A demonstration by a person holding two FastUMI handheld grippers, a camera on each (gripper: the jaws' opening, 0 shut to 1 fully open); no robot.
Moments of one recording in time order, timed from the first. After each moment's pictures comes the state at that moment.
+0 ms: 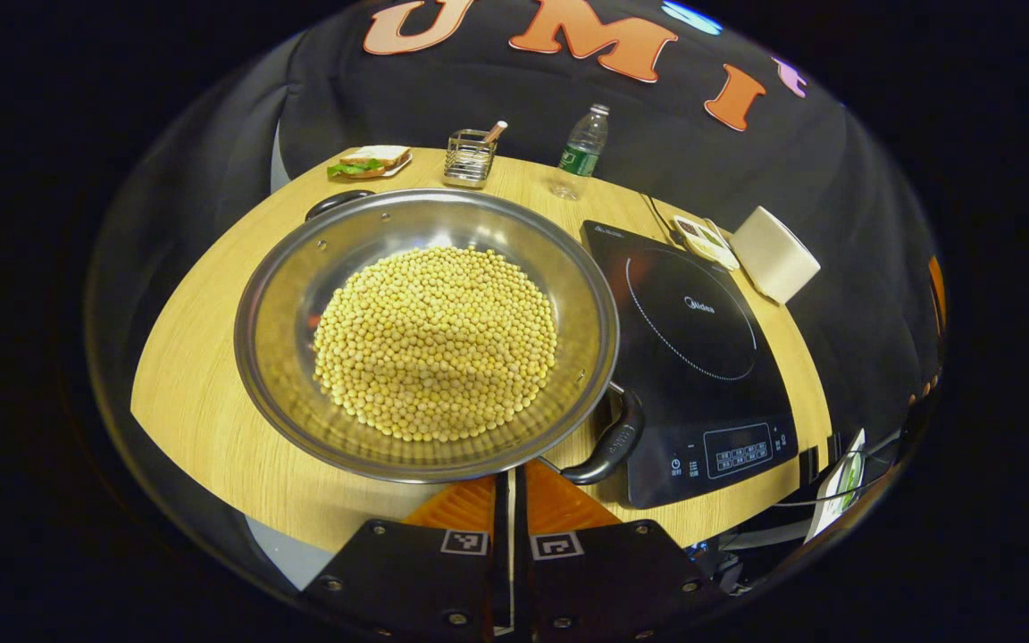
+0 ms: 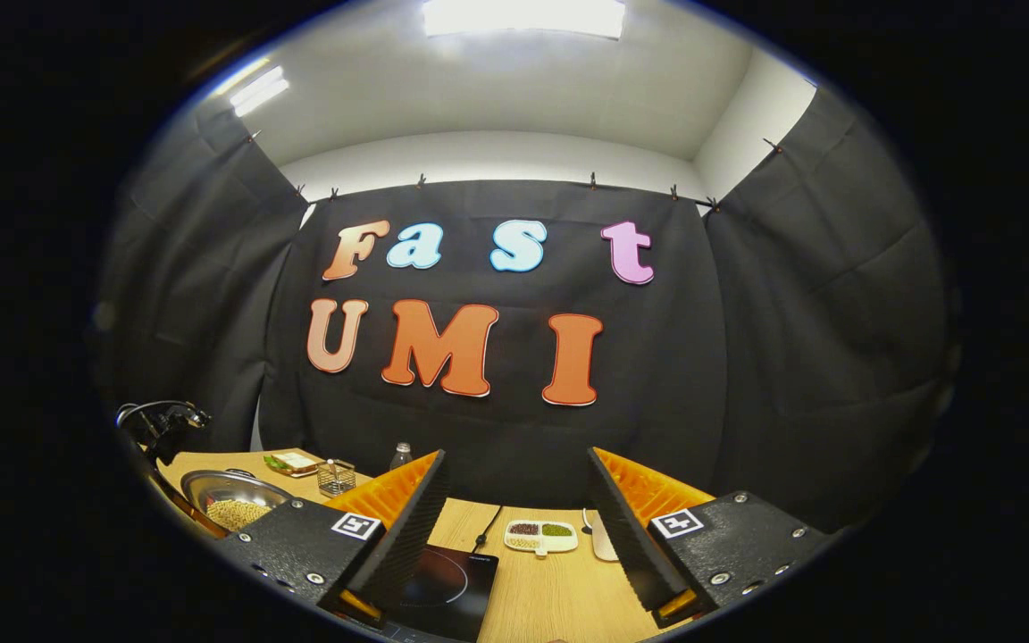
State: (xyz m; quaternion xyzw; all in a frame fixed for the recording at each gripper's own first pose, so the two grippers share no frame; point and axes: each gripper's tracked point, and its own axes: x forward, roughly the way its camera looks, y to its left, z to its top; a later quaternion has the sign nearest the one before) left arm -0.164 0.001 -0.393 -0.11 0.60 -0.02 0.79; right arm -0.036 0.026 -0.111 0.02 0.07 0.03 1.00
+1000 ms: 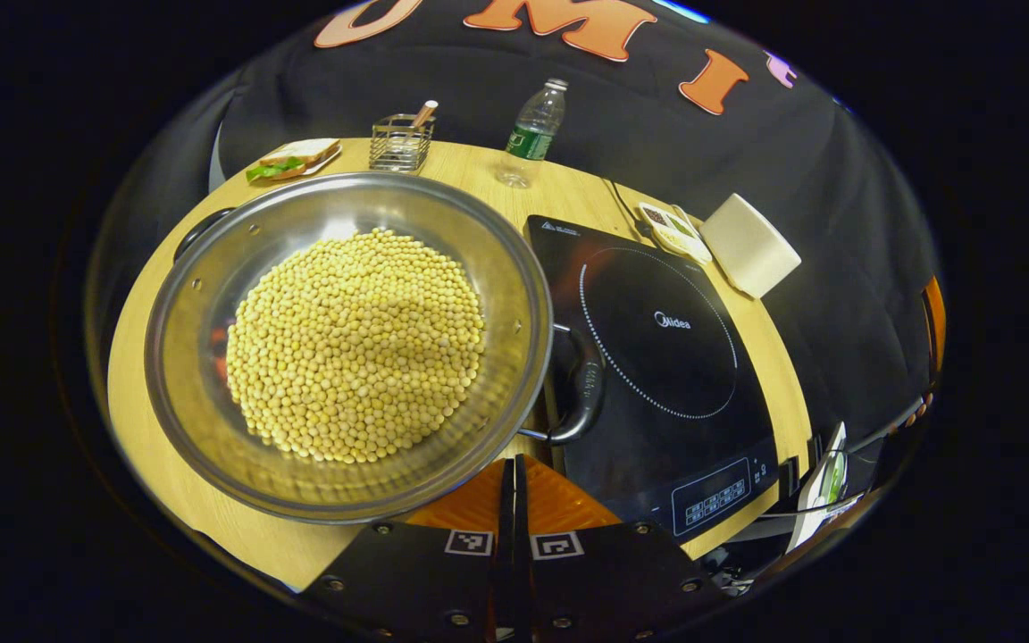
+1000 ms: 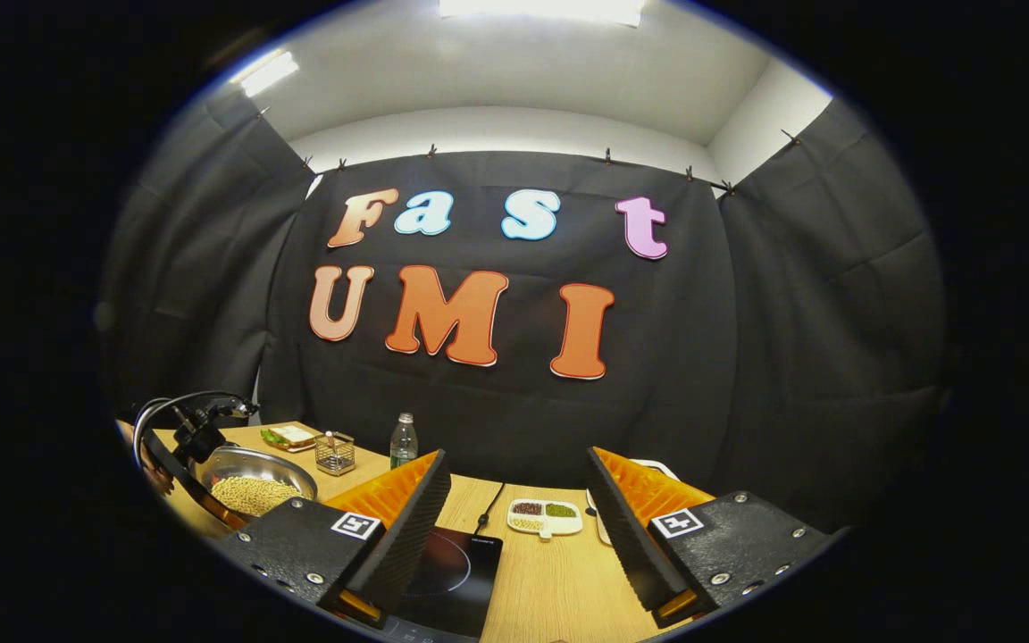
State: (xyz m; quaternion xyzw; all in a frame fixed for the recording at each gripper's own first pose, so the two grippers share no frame) left arm -0.113 -0.053 -0.429 -0.10 0.61 -0.08 0.78; right arm -0.029 0.048 -0.150 0.00 0.12 0.03 0.99
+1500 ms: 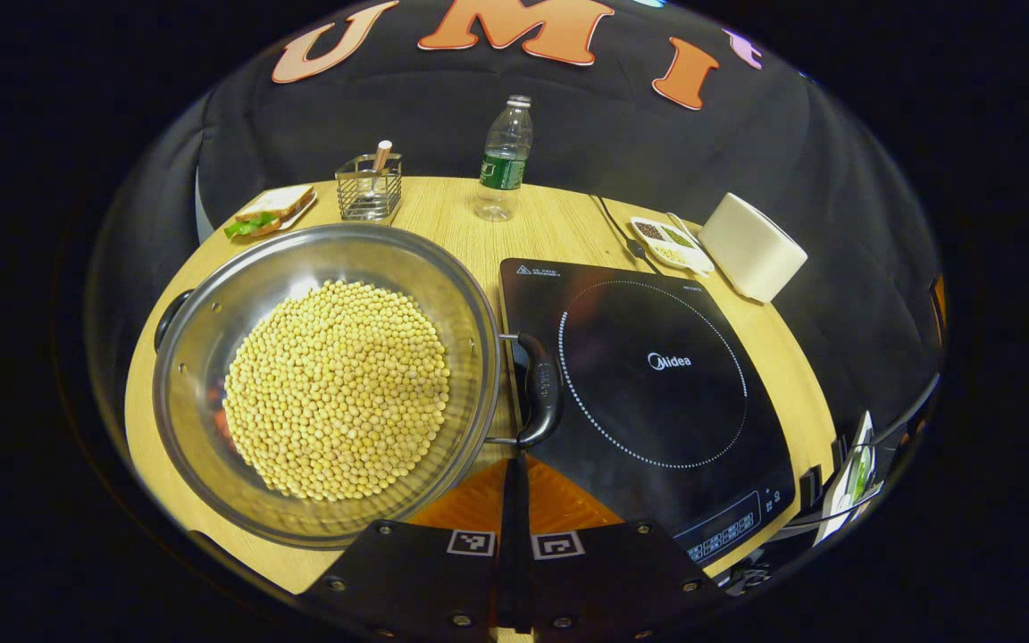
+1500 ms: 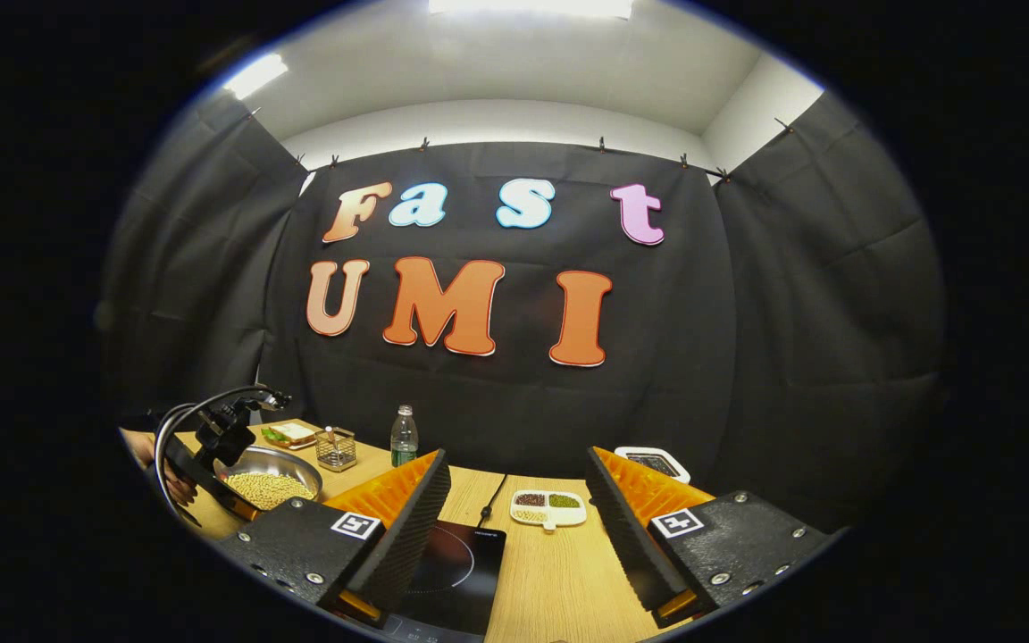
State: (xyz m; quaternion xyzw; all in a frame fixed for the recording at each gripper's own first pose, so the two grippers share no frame) left arm -0.063 -0.072 -0.435 -0.04 0.58 -0.08 0.81; right arm -0.029 0.048 -0.163 0.01 0.13 0.03 0.99
